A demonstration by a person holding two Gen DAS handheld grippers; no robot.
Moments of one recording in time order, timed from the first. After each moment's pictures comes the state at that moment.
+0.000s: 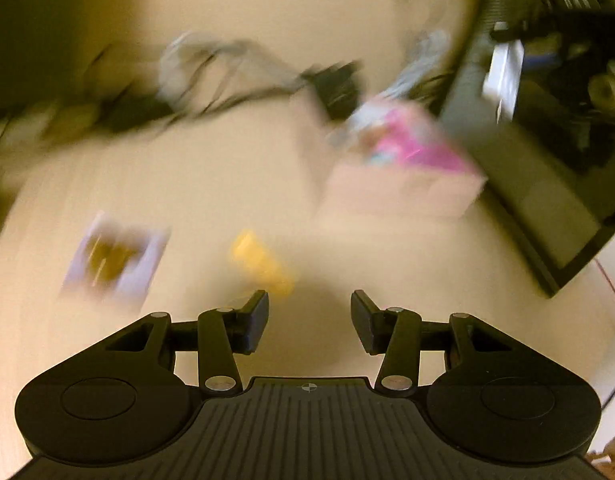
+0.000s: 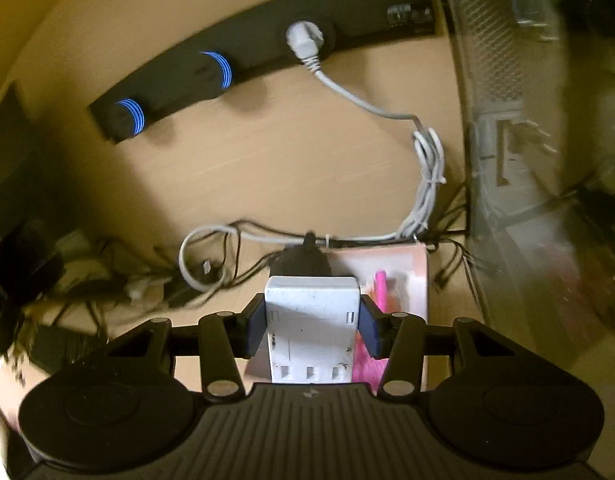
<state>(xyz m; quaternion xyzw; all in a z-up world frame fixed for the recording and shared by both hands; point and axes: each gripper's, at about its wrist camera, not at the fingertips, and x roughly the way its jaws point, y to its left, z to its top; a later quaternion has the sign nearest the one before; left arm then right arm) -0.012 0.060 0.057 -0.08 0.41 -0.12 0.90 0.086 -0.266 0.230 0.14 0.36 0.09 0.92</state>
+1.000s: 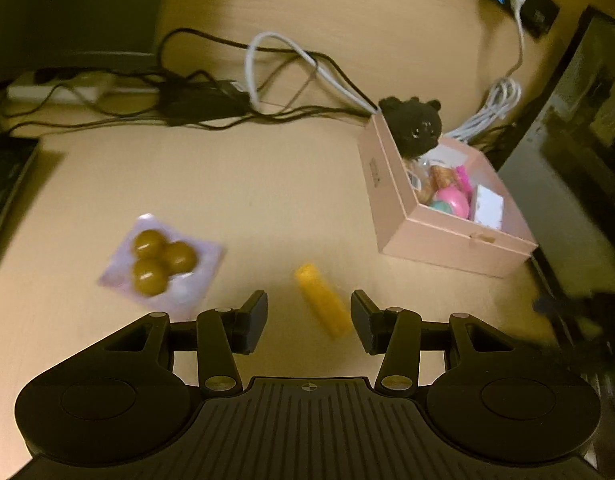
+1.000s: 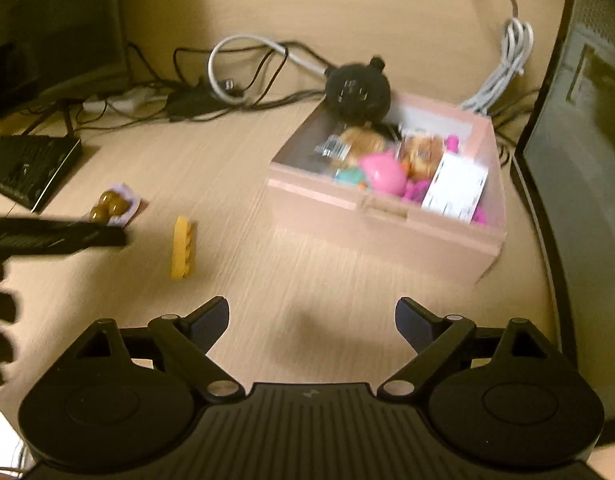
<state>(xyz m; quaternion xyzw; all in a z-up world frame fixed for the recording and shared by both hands) 0.029 0.073 0.059 -0.13 0.40 -0.06 0.90 -0.004 -0.161 0.099 -0.05 0.44 0.11 0.89</state>
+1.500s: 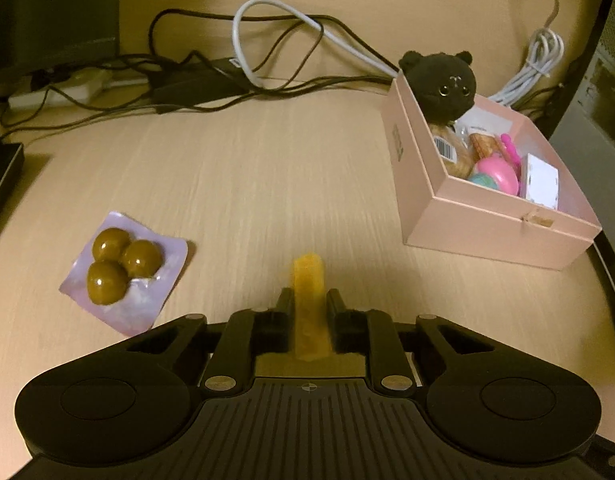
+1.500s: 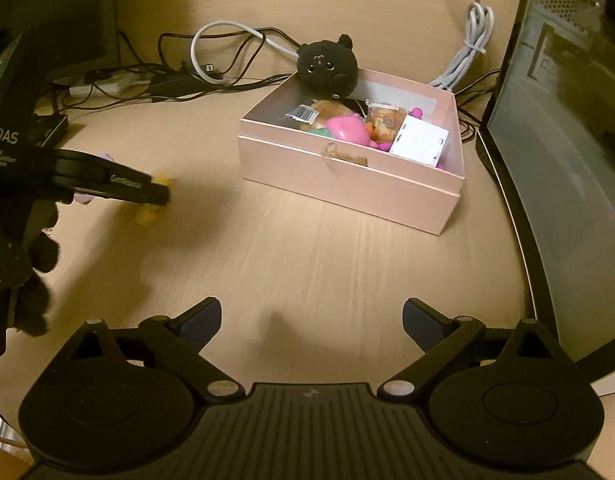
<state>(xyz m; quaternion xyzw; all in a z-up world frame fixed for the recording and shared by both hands) 0.057 0.034 0.030 -0.09 0.43 0.00 0.90 -0.043 -0.184 0.079 -0.07 0.42 0.08 0.90</state>
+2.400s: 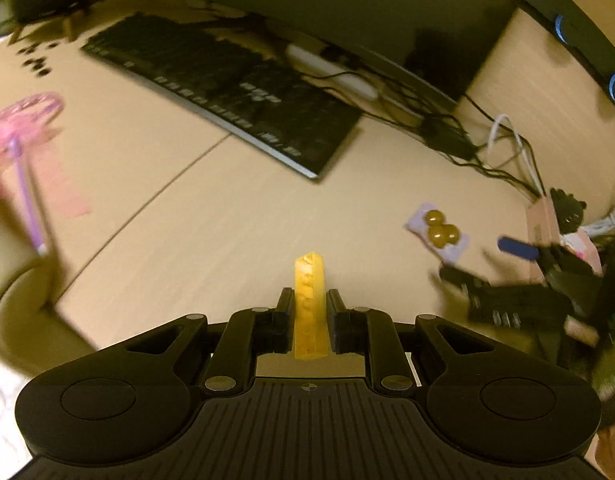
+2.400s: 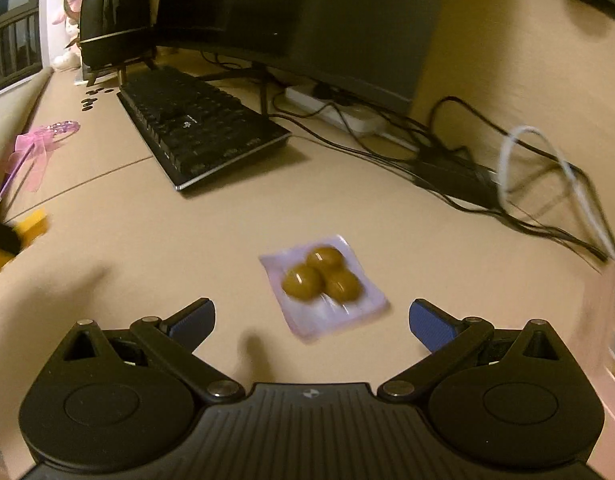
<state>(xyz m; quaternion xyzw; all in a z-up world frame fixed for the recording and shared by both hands) -0.152 0.242 0.085 -0.26 0.40 0.17 0.86 0.028 0.040 0.052 -0.19 0.32 0.35 0.86</state>
